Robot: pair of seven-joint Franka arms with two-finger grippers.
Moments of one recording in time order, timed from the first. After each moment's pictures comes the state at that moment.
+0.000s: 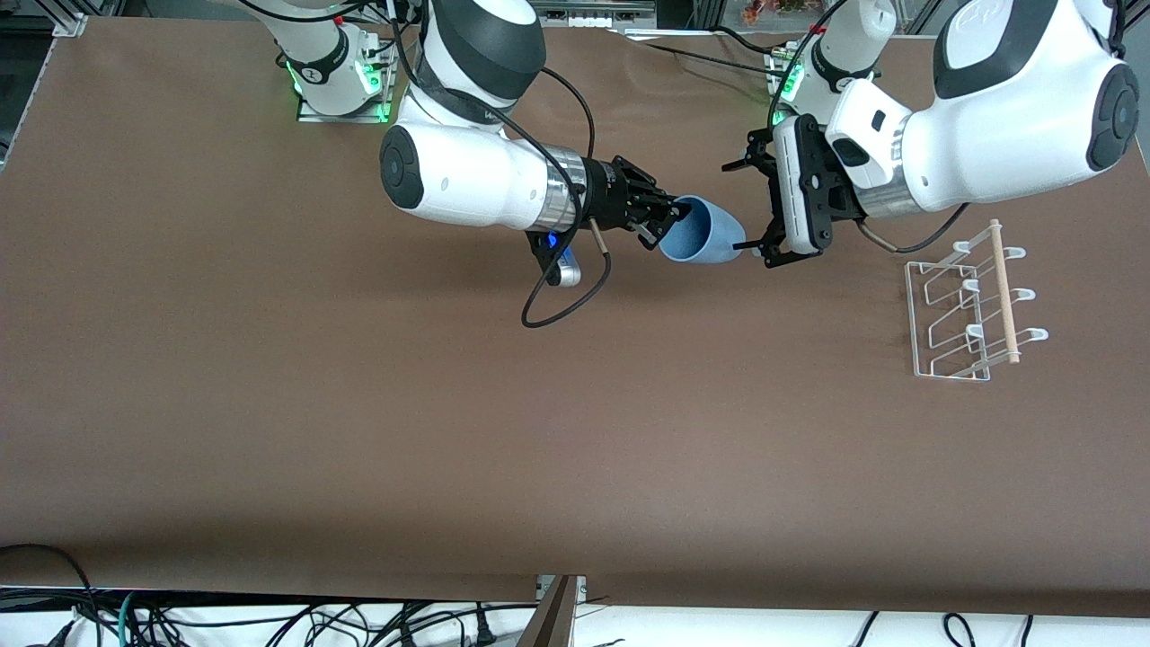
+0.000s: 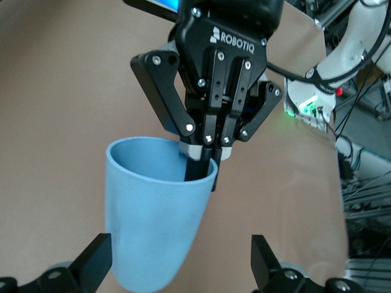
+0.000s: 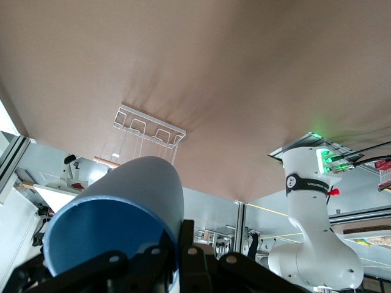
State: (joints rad) left arm -0.14 0.16 -0.17 -1.60 -0.63 1.68 1.09; right arm 0.56 0.61 0.22 -1.16 0.83 2.08 1.50
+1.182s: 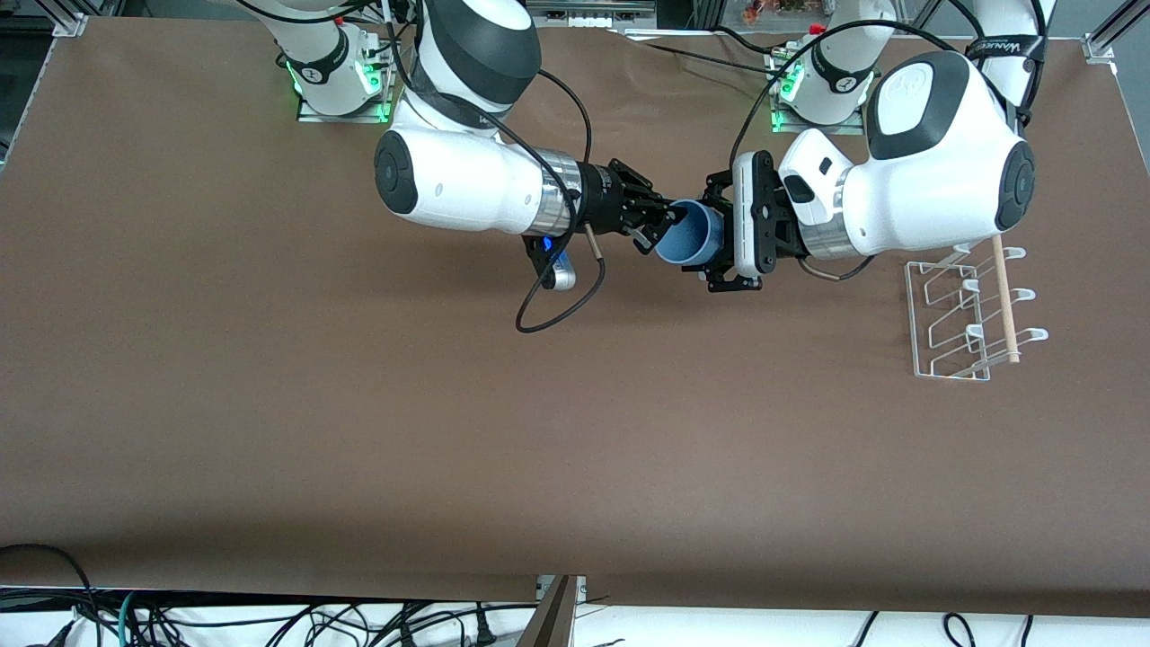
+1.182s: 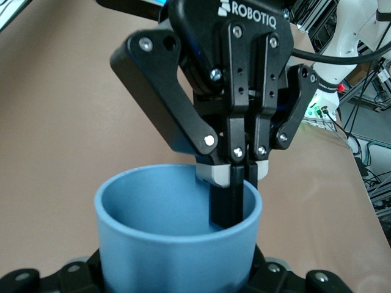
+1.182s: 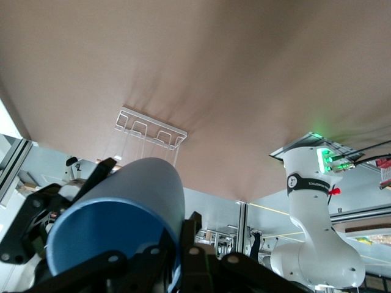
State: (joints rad) left arm -0.13 0.23 -0.23 -1.66 -0.72 1.83 1.27; right arm 0.55 0.61 0.21 -1.15 0.83 2.06 1.49
